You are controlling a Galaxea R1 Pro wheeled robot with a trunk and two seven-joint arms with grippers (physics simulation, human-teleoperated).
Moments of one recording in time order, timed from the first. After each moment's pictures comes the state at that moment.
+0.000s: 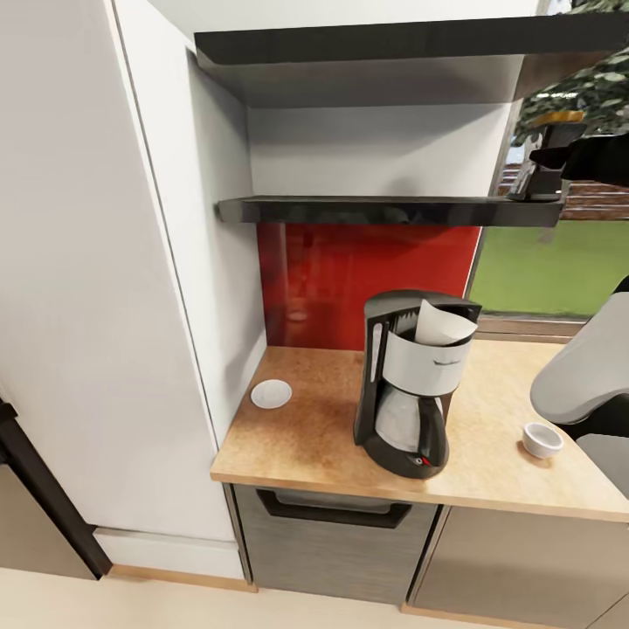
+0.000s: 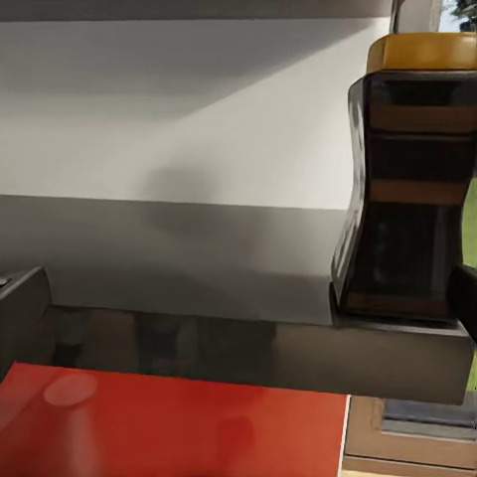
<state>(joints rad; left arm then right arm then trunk) -0.12 0.07 -0.01 -0.29 -0.08 -0.29 -0.01 -1.51 -0.14 -0.46 -1.40 0.73 0.93 0.93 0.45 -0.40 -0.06</state>
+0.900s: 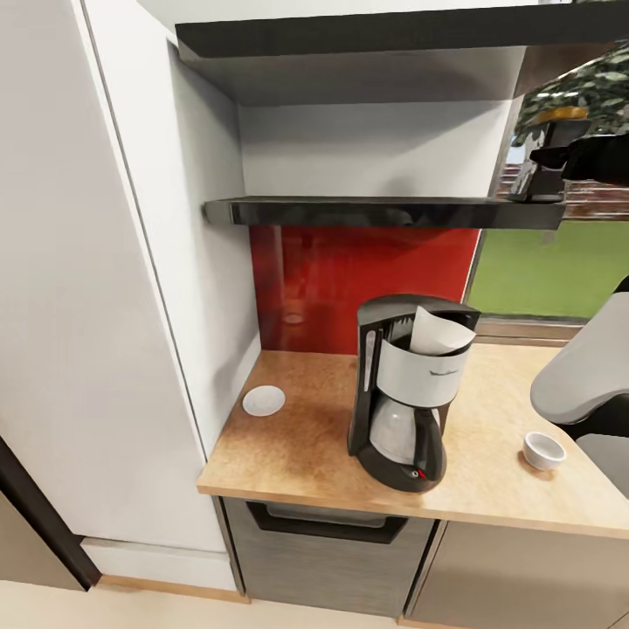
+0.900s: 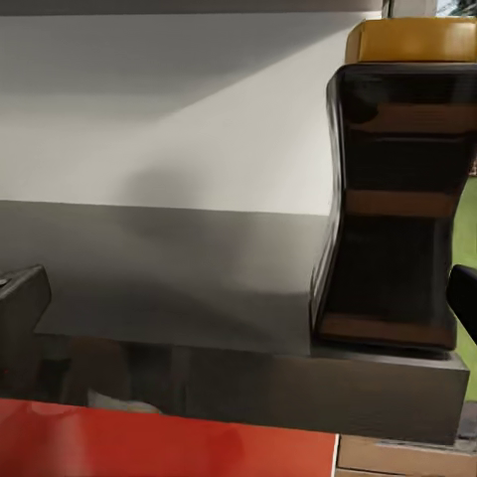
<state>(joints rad) -0.12 0.07 -0.01 -0.29 -0.08 -0.29 -0.01 -1.51 -0.14 -0.46 -1.40 0.73 0.93 0.93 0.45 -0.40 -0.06</state>
